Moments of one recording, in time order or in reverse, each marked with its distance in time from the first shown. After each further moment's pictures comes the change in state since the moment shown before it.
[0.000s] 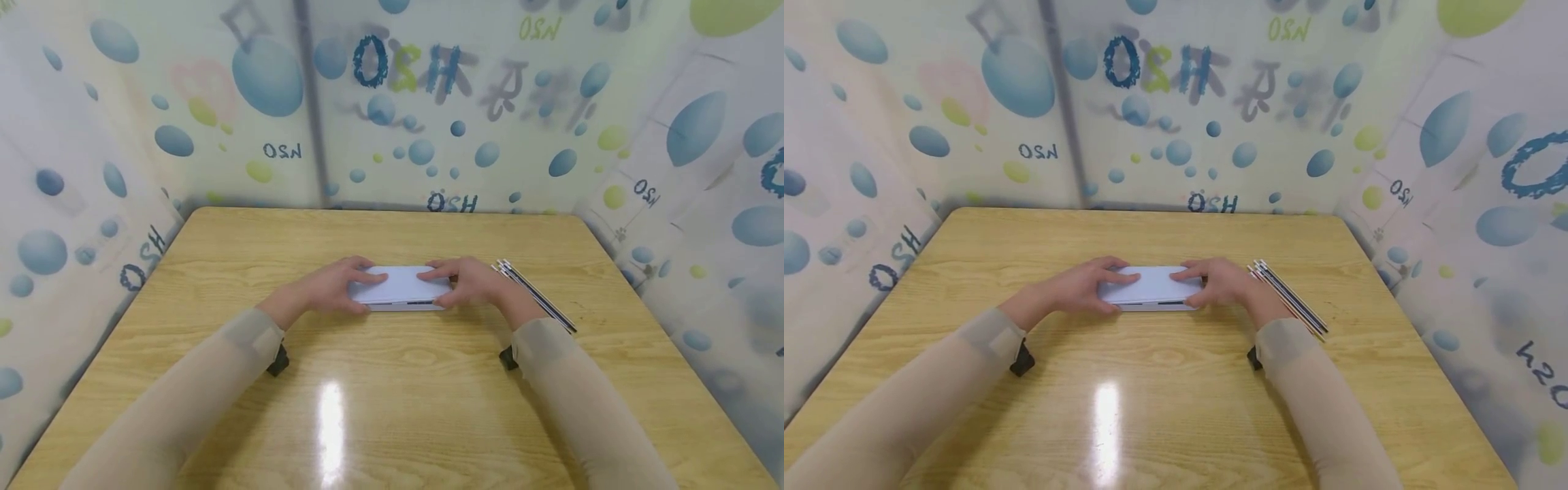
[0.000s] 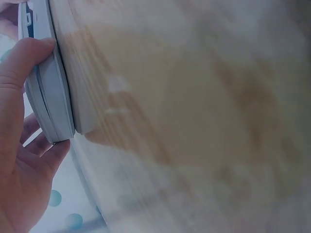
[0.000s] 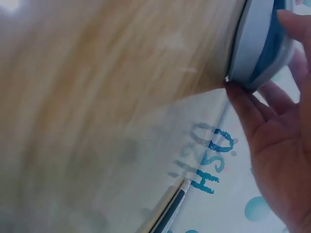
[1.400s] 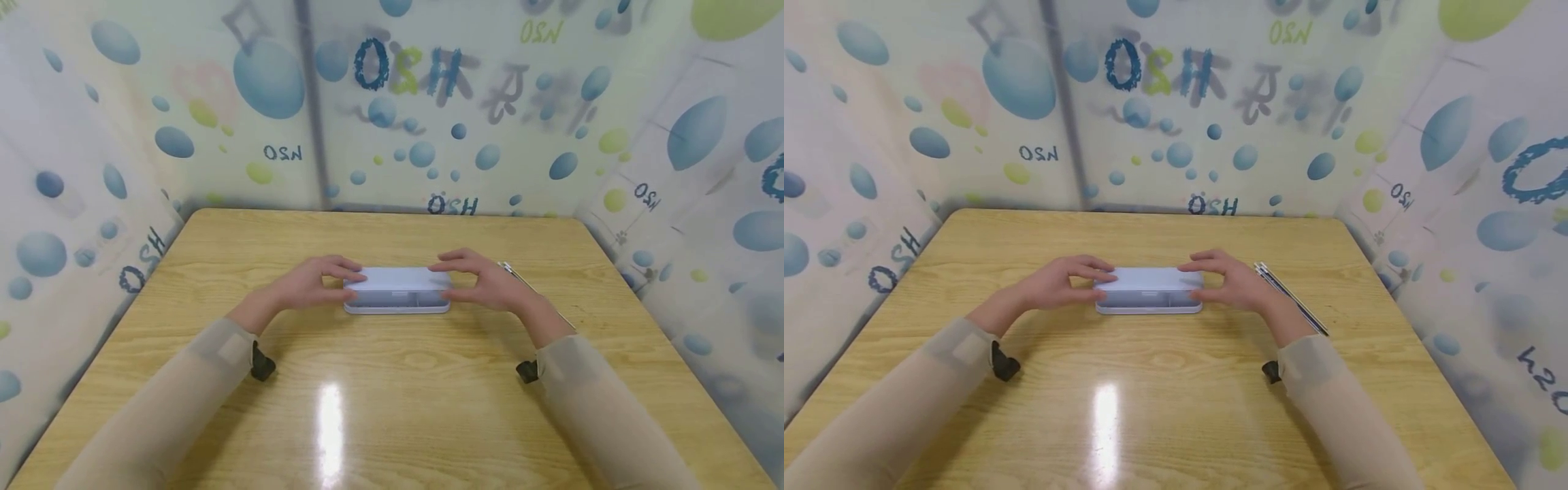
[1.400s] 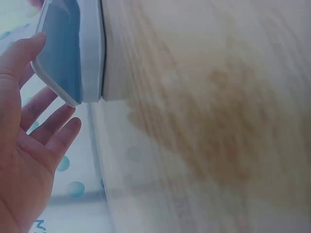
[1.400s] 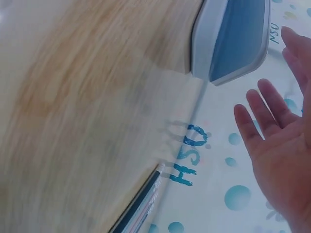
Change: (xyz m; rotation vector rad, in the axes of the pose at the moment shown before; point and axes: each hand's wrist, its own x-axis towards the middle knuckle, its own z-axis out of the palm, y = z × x) left_hand -0.032 -0.018 -0.017 -0.244 0.164 0.069; right_hand -0.037 -0.004 -0.010 0.109 0.177 -0.142
